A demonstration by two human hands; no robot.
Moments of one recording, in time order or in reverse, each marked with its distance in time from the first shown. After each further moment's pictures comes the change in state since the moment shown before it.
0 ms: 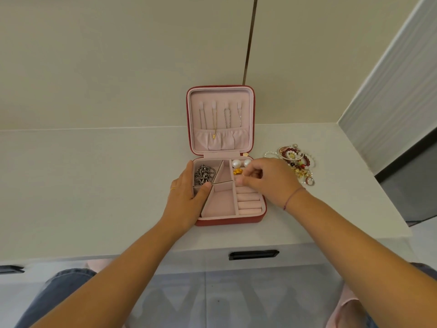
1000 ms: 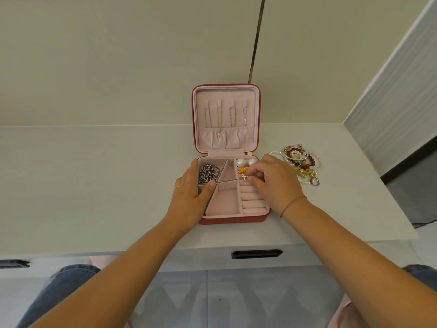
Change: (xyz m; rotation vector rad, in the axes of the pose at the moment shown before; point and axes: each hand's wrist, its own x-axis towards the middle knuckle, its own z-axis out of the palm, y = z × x) left_hand 0.007 -0.017 0.004 0.005 -0.030 0.002; right_hand -0.006 -0.006 0.009 -0.225 0.142 -0.082
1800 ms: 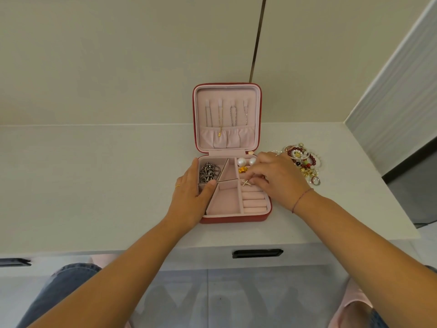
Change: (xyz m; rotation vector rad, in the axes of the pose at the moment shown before) left_hand -0.001 0.000 -0.001 0.024 0.015 0.008; right_hand 0.008 0.016 -0.004 -0.082 -0.038 -0.291
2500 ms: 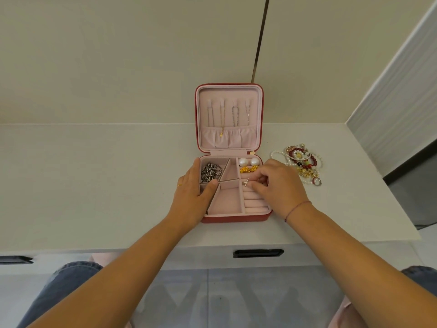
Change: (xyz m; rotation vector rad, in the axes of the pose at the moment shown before) left_hand 0.000 0.002 0.000 -0.002 0.006 -0.005; right_hand -0.010 -0.022 0.002 0.140 0.018 0.332
